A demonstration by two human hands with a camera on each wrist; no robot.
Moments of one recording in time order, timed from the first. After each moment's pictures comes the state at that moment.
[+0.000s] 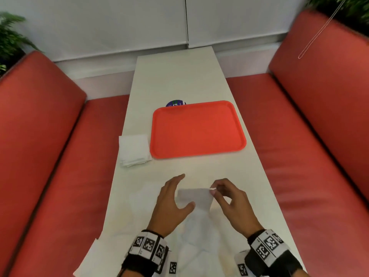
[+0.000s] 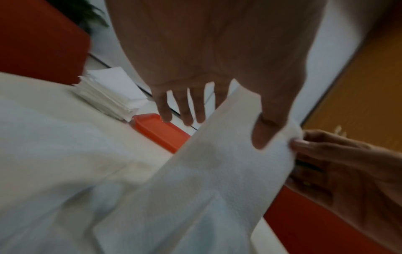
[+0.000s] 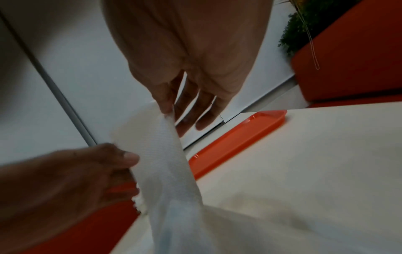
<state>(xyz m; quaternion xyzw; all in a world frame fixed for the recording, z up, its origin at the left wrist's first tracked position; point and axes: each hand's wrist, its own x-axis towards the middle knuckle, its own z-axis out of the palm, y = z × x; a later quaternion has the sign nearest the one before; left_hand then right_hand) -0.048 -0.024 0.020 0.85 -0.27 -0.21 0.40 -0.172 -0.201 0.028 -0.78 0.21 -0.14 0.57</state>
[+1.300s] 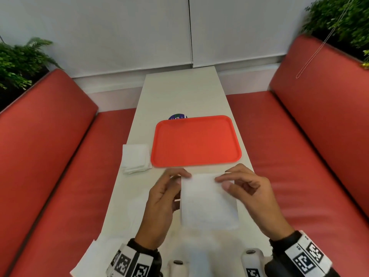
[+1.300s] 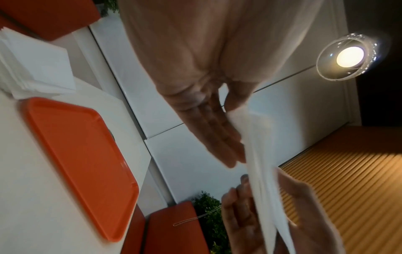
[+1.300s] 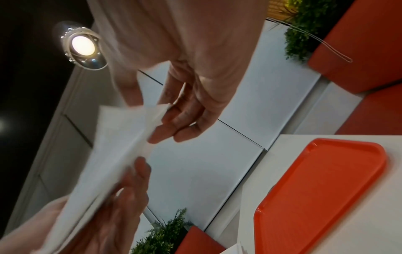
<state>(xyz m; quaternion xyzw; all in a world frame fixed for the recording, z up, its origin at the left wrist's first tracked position) -0.108 -0.052 0.161 0.65 -0.19 -0.23 0.70 -0.206 -0.233 0.146 -0.68 0.09 -0.22 0.69</state>
